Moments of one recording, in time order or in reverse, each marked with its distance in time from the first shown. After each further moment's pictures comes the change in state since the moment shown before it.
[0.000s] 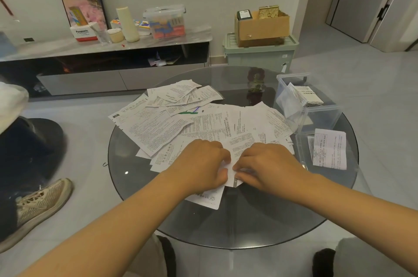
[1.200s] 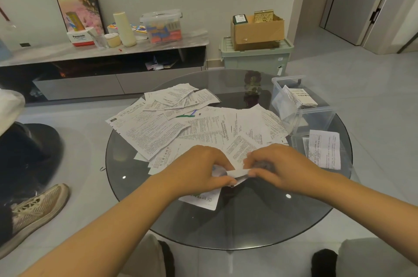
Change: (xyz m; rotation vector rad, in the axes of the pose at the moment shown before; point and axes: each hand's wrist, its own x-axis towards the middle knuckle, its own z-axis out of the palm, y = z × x) left_hand -0.009 -0.005 -0.005 -0.434 -0.053 -0.004; right_hand -0.015 0.013 -0.029 0.315 -0.246 0.293
